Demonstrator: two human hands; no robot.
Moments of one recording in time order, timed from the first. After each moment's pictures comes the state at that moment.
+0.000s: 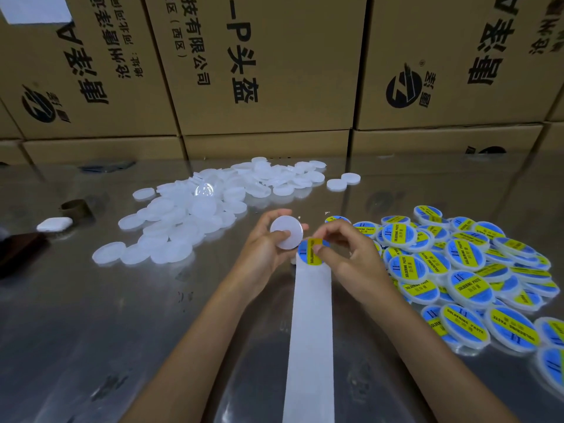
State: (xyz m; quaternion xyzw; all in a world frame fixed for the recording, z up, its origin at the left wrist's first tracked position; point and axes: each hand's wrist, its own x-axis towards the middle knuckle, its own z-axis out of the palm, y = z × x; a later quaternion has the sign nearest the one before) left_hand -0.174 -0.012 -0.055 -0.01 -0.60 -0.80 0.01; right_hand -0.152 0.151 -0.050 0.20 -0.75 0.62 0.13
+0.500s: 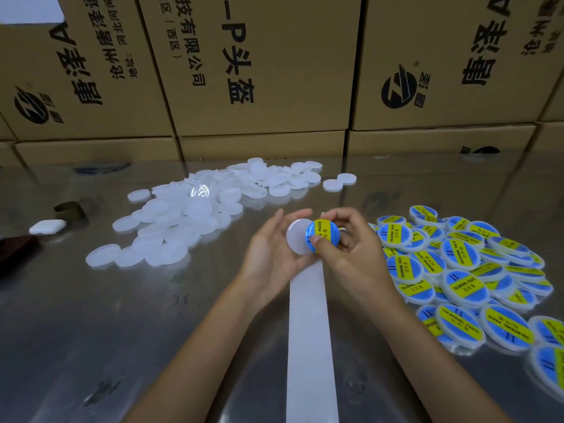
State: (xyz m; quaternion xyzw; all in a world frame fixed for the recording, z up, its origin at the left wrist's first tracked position) left_hand -0.159 0.007 -0.042 -0.03 -0.44 -0.89 -0.10; right_hand -0.153 0.148 -0.046 0.18 -0.68 0.70 0.16
